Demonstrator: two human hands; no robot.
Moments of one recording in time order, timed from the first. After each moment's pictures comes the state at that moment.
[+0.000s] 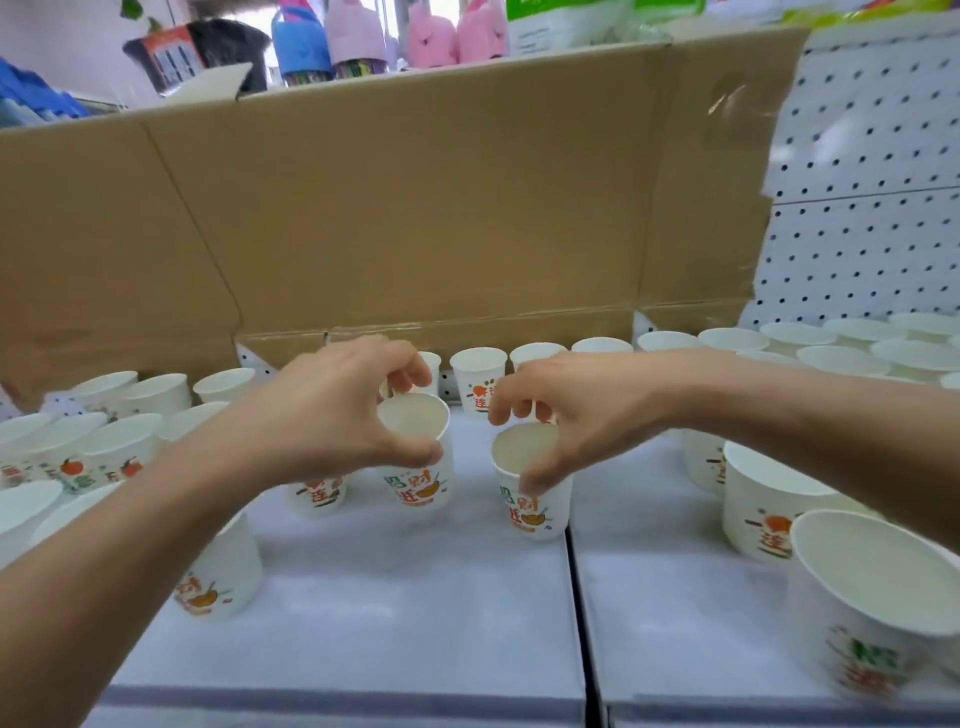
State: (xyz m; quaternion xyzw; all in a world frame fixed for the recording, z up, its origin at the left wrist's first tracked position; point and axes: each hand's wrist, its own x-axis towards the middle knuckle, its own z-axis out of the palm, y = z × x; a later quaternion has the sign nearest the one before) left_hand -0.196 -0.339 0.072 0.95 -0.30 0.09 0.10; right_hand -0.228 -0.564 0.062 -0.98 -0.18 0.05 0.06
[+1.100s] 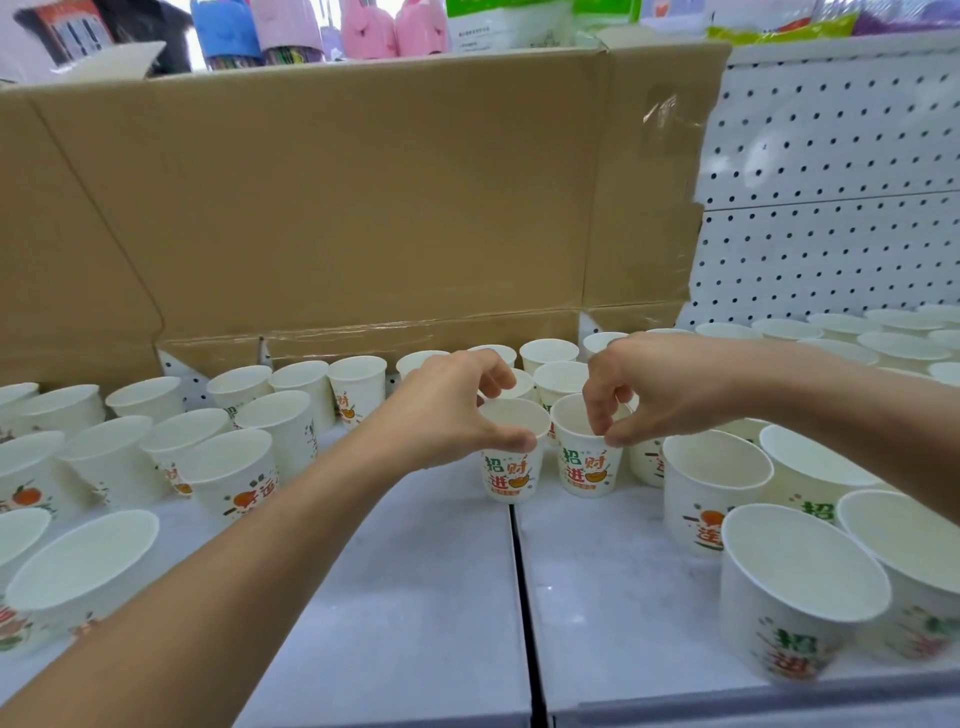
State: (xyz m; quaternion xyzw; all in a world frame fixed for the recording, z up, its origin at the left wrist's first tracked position) left_hand -0.173 -0.448 0.034 0.90 -0.36 0.02 0.25; right_hand -0.257 -0.644 0.064 -1.00 -0.08 0.01 -0.01
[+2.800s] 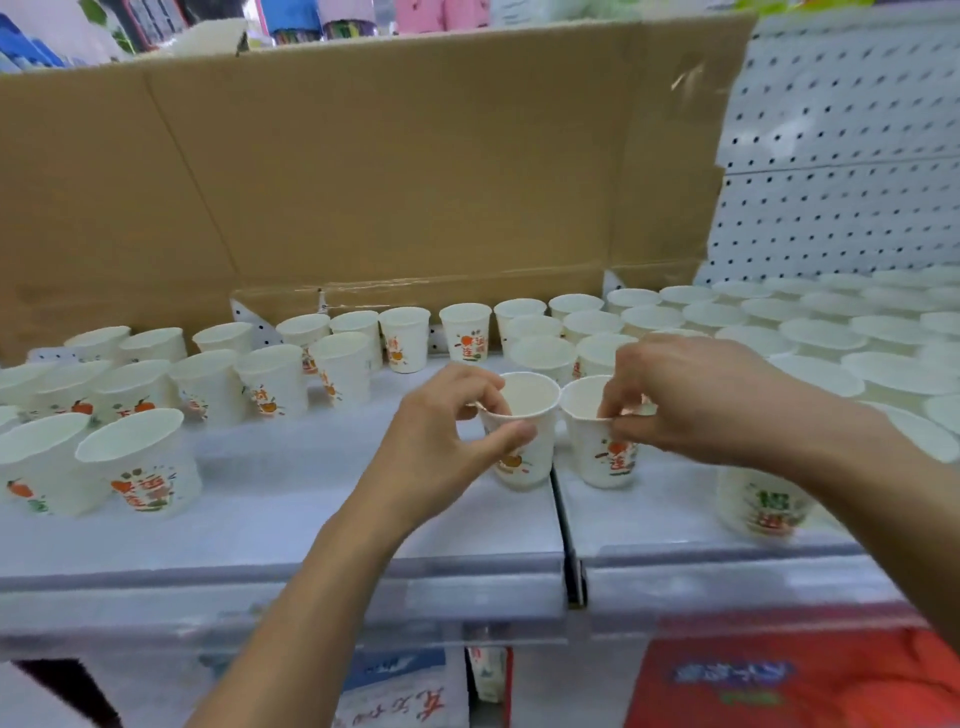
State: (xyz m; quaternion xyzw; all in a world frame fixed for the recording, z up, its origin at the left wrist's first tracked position) left_hand -0.246 -0.371 -0.020 0.82 -0.38 0.11 0.41; right_hand -0.343 -0.565 0.046 -0.99 -0.02 -0.09 -0.05
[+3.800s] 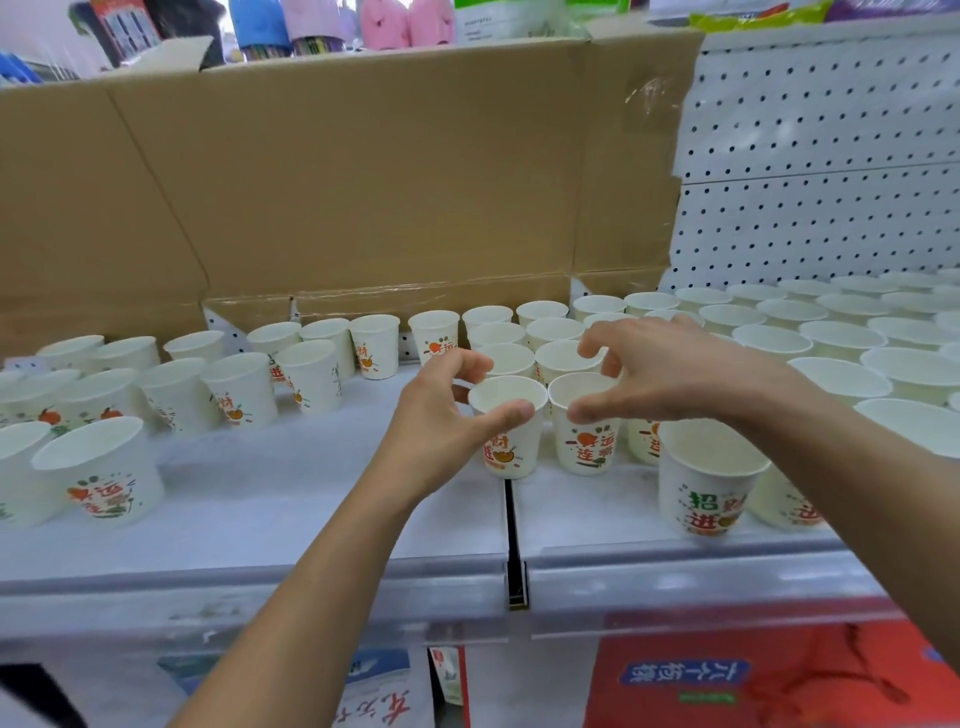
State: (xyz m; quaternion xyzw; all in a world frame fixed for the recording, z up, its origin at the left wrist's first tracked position) left_hand -0.249 -0.420 -0.015 0.83 -0.28 0.06 0.48; right_hand -0.320 -0.616 0.040 -0.99 0.06 -0.10 0.05
